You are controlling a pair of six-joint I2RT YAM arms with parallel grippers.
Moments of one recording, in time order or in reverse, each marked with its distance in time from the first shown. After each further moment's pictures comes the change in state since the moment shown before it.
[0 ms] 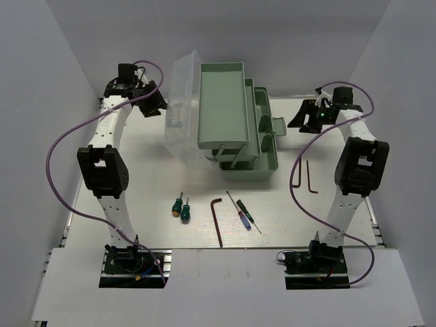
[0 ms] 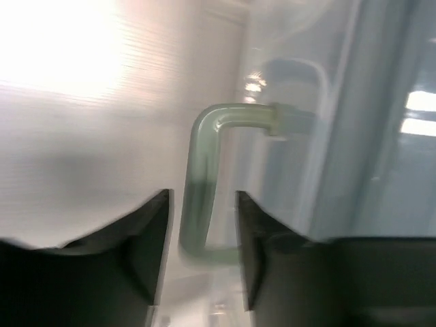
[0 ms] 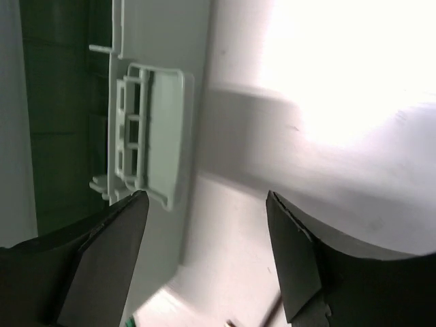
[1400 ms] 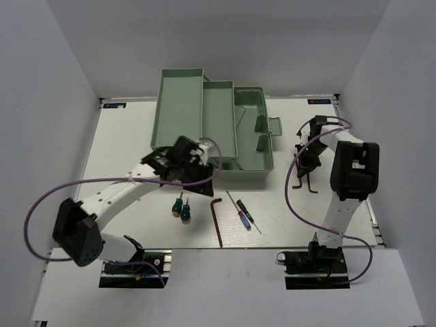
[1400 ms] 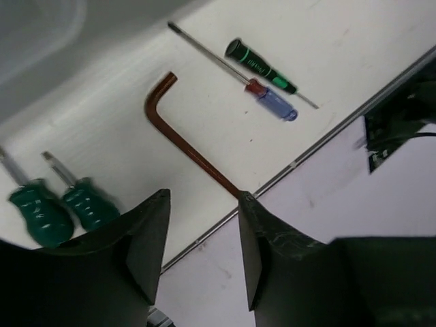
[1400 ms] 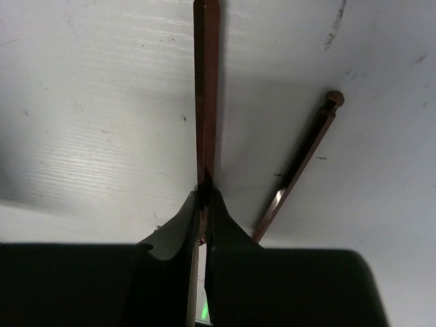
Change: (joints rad) left arm -0.598 -0.726 -0.946 0.092 -0.008 0.124; right arm 0.105 -0.091 -0.325 -0.314 0.537 -0.226
